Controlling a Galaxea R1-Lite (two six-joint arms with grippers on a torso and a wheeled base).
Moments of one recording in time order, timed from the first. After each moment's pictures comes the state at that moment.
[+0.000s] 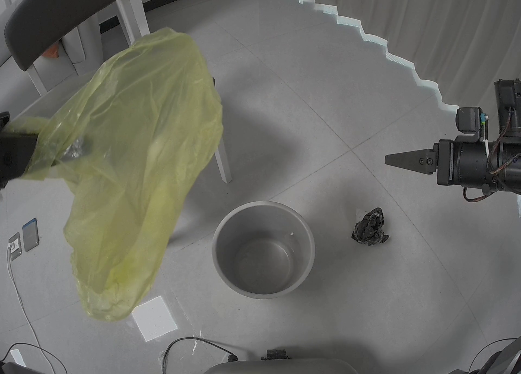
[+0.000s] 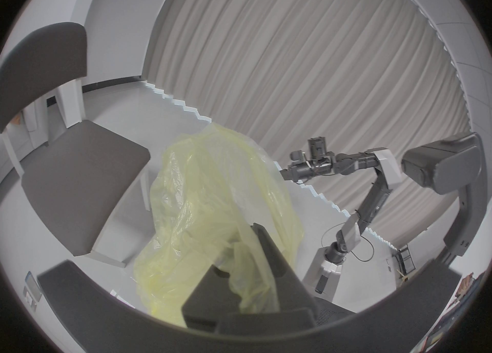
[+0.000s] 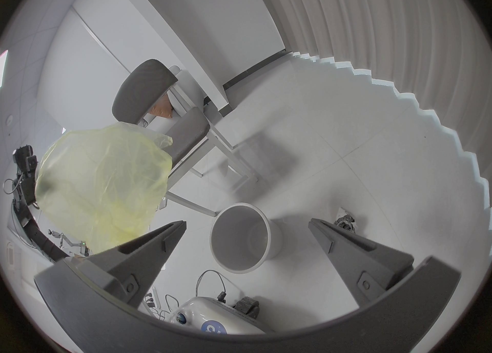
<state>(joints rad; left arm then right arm) -0.64 1.08 -1.33 0.55 -0.31 -0.07 0.34 1.45 -1.04 -0.01 0.23 0.24</state>
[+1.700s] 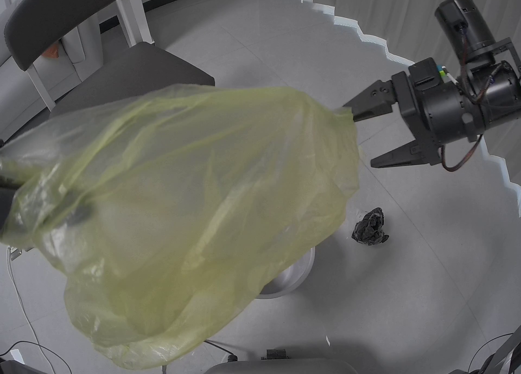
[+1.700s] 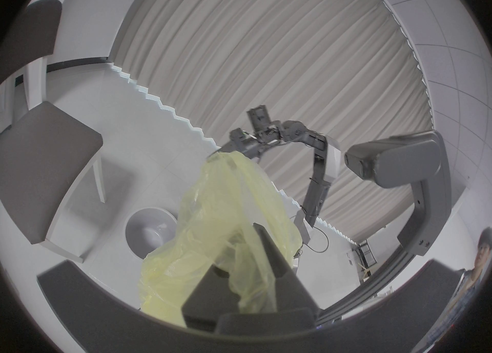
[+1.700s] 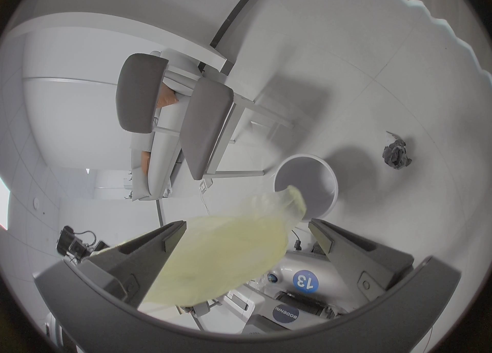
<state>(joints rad) -0.85 1.05 -1.27 0.49 -0.31 -0.21 0.55 1.66 -1.74 0.72 0.35 0.64</state>
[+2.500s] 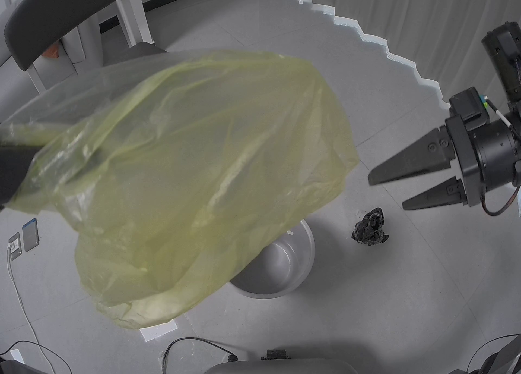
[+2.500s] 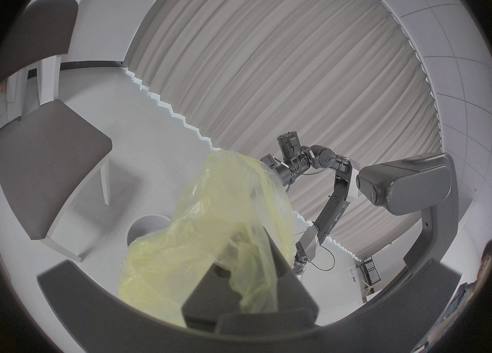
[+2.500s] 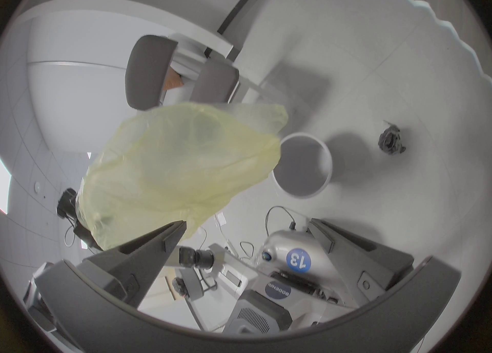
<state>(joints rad) -0.87 1.05 -1.25 0.40 -0.25 -0.26 0.58 1.49 -1.53 0.71 0.36 0.60</state>
